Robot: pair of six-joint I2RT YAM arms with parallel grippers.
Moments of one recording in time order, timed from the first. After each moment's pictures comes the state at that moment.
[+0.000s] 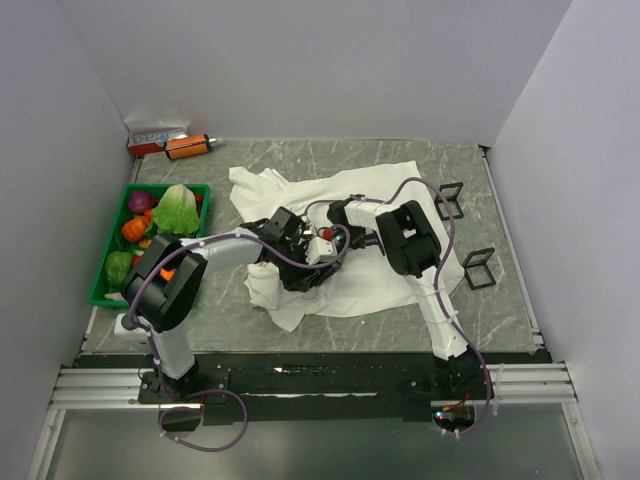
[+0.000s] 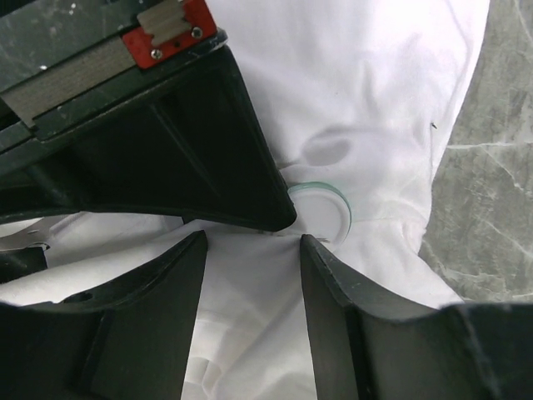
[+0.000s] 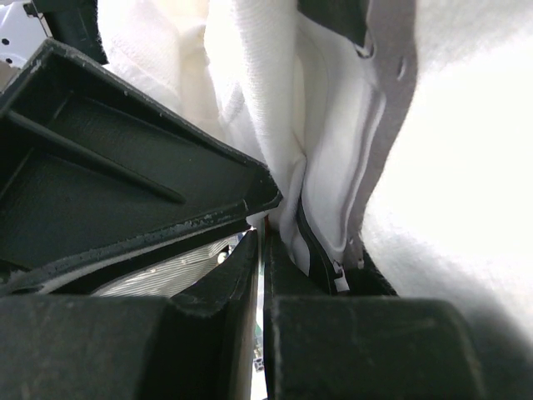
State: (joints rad) left arm -0.64 1.79 1.07 -0.39 0.52 0.62; right arm 0.49 2.51 1.78 -1.11 -1.19 -0.30
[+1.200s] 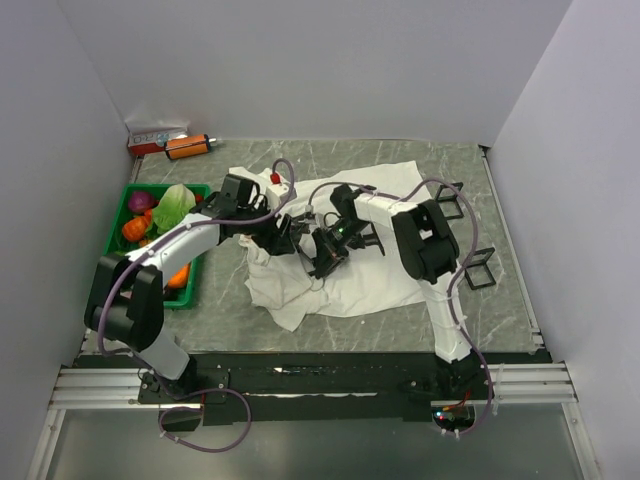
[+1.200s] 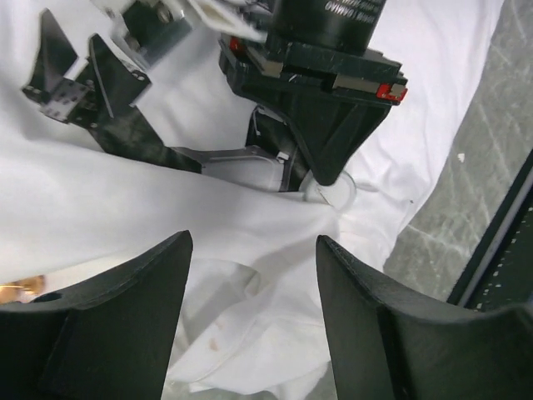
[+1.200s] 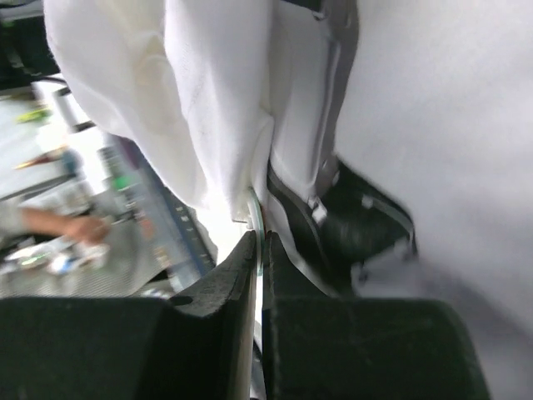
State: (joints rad) left arm -0.38 1.58 1.11 -0.37 0.61 0.21; right arm 0.48 2.33 1.68 -0.96 -0.94 -0.16
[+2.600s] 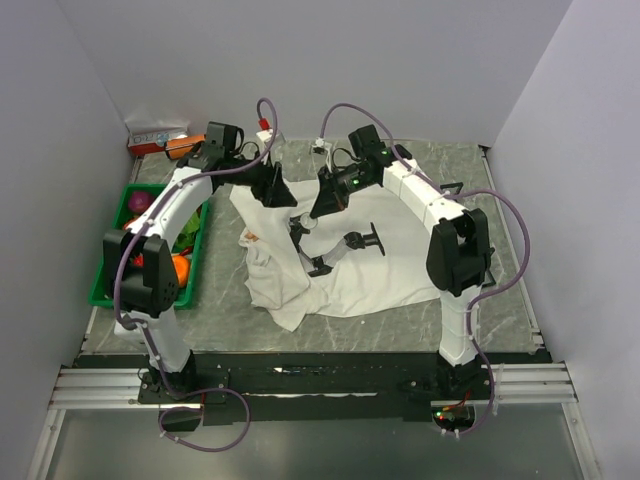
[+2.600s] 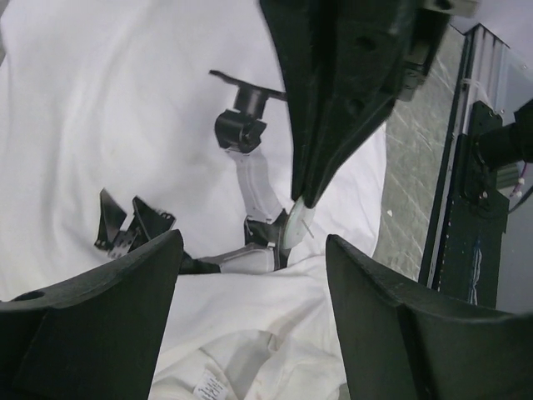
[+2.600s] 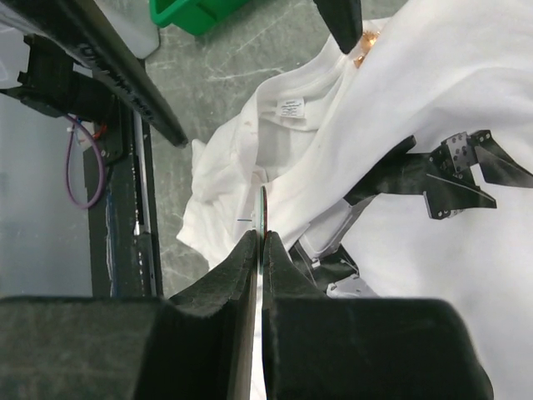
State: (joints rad) left arm -0.25 1.82 1.61 -0.57 0.96 0.26; right arm 0.41 2.06 1.88 -0.83 -1.01 -0.36
